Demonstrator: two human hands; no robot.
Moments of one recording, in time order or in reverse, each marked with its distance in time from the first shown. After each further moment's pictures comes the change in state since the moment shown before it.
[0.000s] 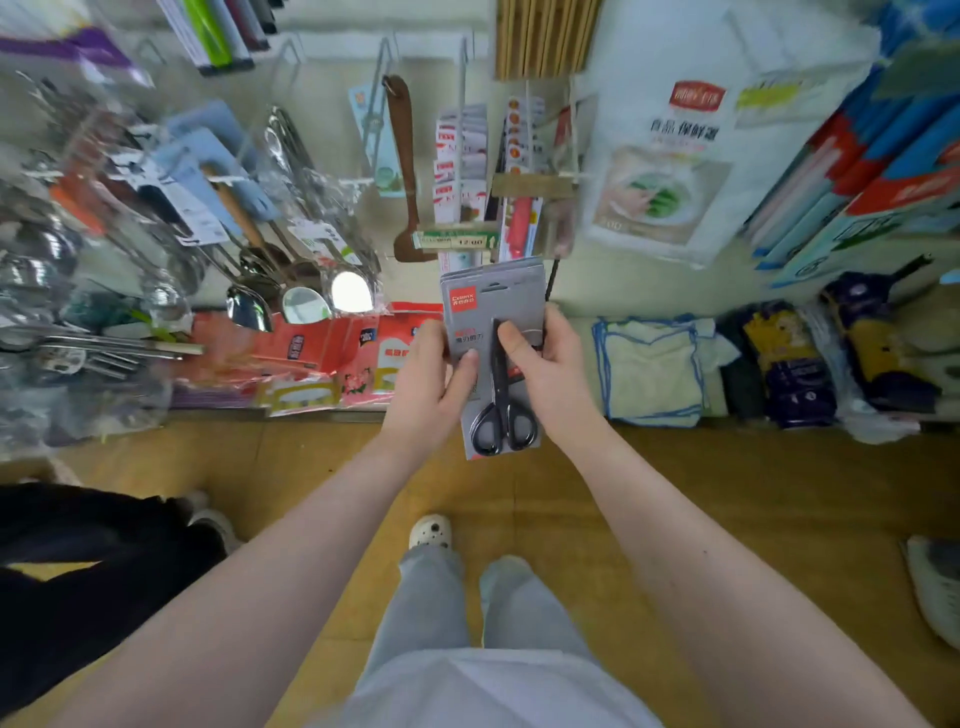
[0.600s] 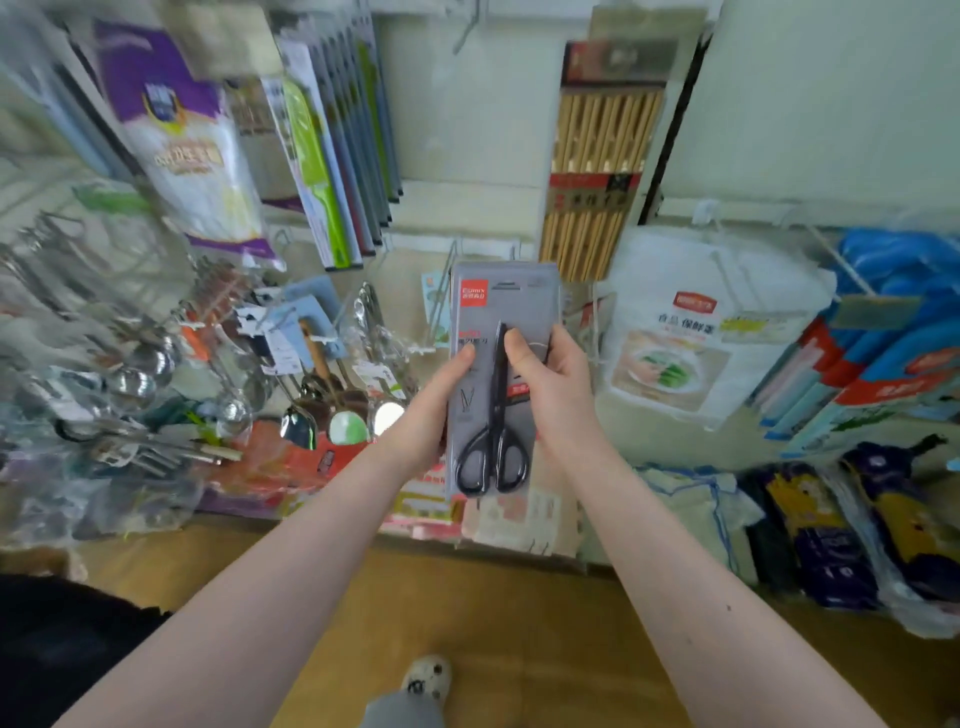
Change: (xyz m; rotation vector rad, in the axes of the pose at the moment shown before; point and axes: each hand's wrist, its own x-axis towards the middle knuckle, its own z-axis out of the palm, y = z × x) left_hand 0.088 0.091 -0.085 -0.935 -0.271 -0.318; right_hand 0.048 -0.127 0.060 0.143 -0.092 -0.217
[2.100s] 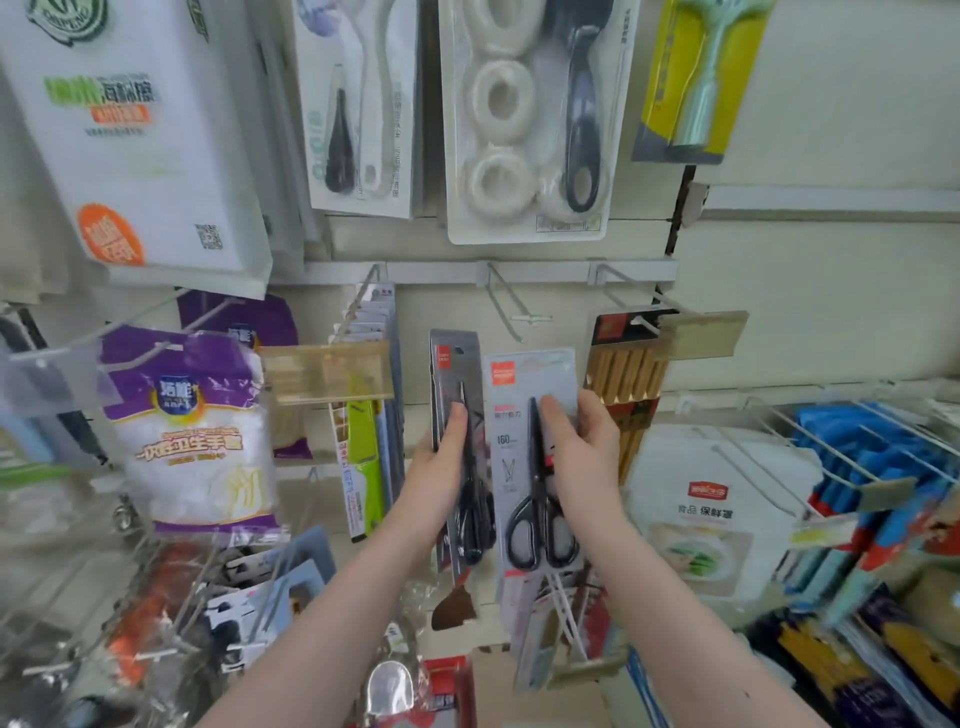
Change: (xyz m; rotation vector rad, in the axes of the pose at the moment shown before) left_hand 0.127 0.151 -0.097 0.305 0.151 0.116; right_hand 0.160 -0.035 0.100 -0.286 0.419 -0.331
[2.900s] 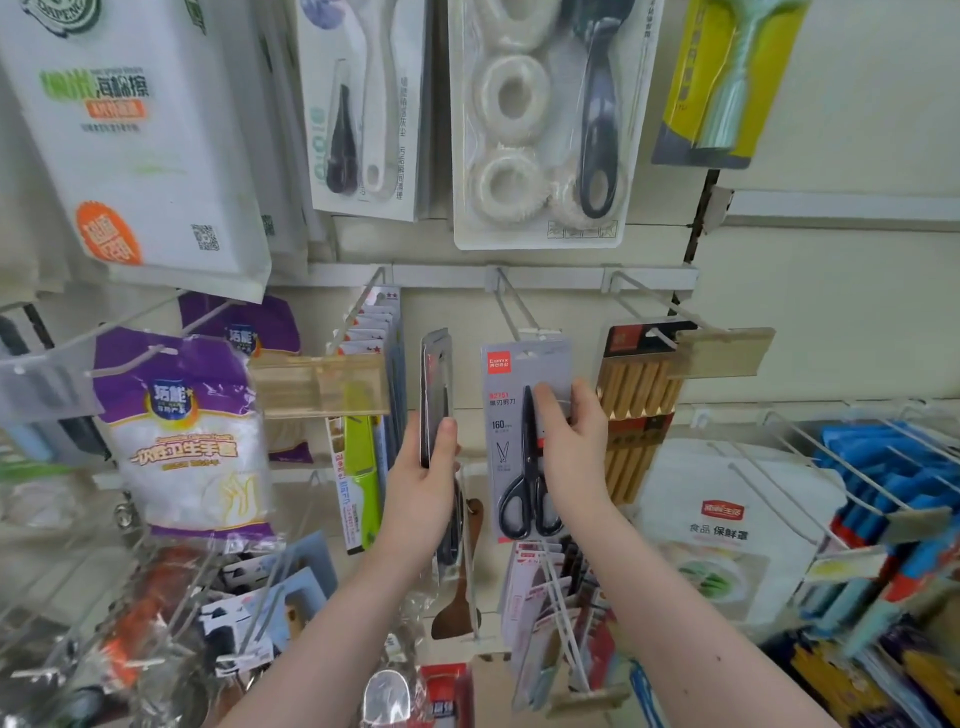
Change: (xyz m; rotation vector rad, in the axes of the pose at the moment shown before) left_hand 0.011 -0.012 -0.005 0.169 0.231 0.281; right_hand 0.032 0.007 0.015 -0.007 -0.045 -0.049
